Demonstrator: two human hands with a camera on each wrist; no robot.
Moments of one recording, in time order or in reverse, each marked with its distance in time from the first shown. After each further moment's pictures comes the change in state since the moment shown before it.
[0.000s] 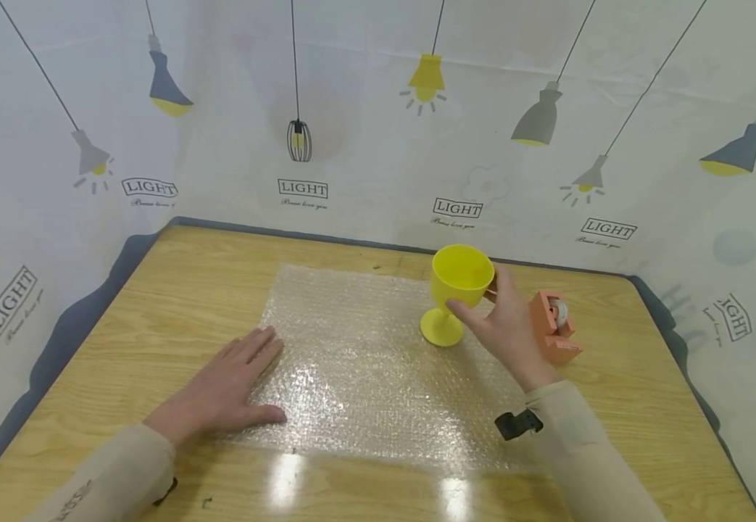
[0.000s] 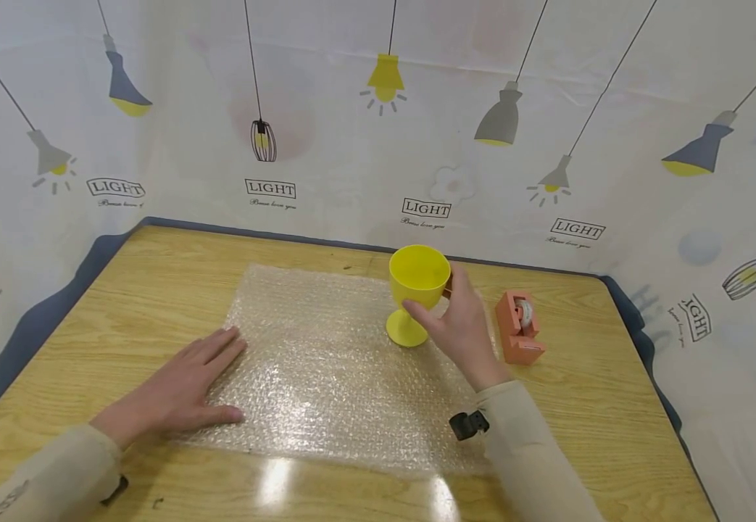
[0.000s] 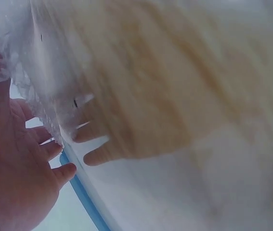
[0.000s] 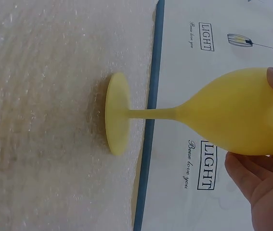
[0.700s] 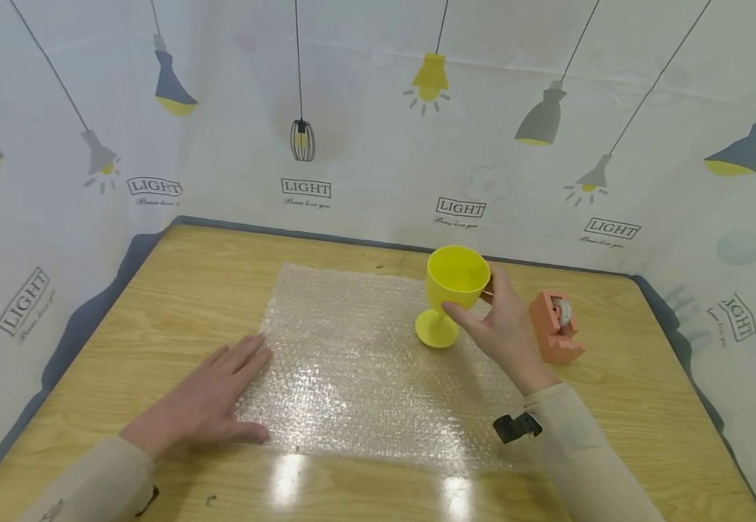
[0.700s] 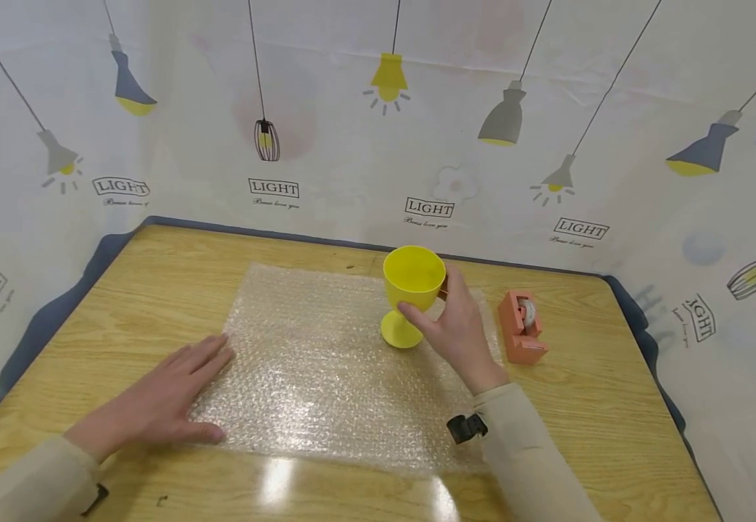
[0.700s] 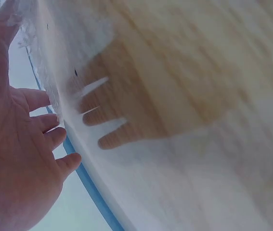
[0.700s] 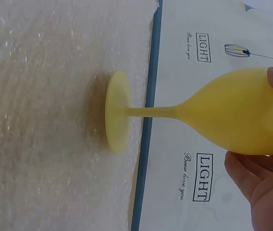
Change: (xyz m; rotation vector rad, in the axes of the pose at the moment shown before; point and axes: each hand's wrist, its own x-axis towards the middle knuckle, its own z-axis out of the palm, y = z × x) left_hand -0.025 -0.002 -0.010 0.011 -0.008 0.016; right_hand -0.003 -0.010 0.005 0.023 -0.006 -0.025
